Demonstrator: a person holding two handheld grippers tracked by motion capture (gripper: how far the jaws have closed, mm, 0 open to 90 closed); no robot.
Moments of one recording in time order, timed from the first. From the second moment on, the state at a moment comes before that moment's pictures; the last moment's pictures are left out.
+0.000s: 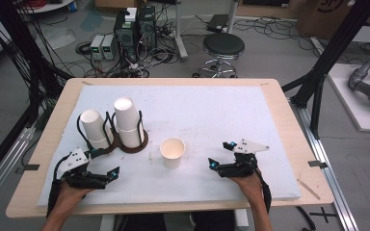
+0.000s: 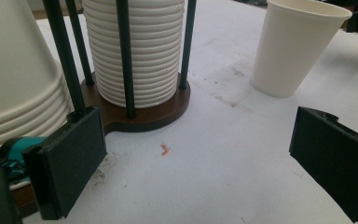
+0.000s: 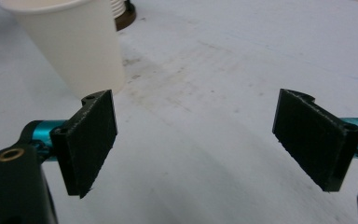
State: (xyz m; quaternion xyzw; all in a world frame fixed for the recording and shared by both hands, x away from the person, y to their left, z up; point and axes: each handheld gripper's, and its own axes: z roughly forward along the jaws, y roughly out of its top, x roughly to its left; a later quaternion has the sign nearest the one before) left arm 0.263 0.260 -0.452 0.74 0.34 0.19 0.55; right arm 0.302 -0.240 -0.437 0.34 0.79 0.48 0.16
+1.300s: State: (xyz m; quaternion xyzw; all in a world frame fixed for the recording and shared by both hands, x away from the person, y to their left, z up) left arm 0.263 0.263 -0.452 0.73 0.34 0.19 0.56; right arm 0.296 -0.269 -0.444 0.38 0.76 0.50 0.18
